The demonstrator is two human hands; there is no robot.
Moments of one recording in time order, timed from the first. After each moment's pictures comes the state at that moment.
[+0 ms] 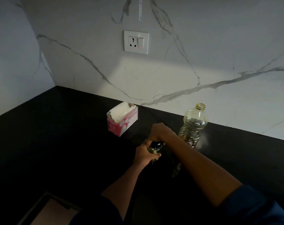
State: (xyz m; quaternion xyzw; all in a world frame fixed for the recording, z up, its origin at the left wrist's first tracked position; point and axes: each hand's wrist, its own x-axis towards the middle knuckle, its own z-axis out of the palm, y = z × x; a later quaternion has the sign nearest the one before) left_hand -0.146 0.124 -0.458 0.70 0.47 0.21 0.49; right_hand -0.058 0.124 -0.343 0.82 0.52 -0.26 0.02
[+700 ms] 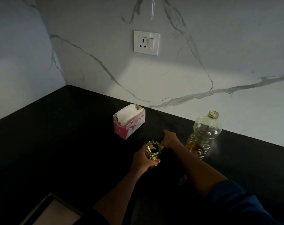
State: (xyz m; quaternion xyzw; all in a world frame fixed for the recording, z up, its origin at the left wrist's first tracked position) left_hand -0.162 0.140 -0.462 0.68 0.52 0.20 0.47; right_hand -0.003 0.166 -0.427 0.83 0.45 -0.31 -0.10
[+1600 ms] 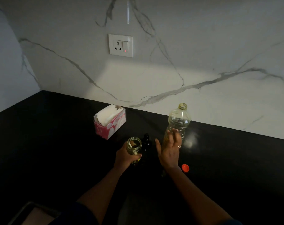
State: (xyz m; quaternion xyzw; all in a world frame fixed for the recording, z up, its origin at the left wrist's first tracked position) left_hand -0.160 0.131 -0.458 0.70 0.54 0.19 0.43; right_hand -0.020 0.041 -0.443 0.71 0.47 0.24 -0.46
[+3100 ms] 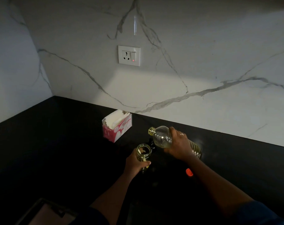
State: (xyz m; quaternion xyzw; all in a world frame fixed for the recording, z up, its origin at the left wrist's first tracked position) left_hand -0.162 0.109 -0.464 0.67 0.50 0.22 0.50; right_hand 0.015 0.032 -0.384 0.77 0.60 0.02 -0.21
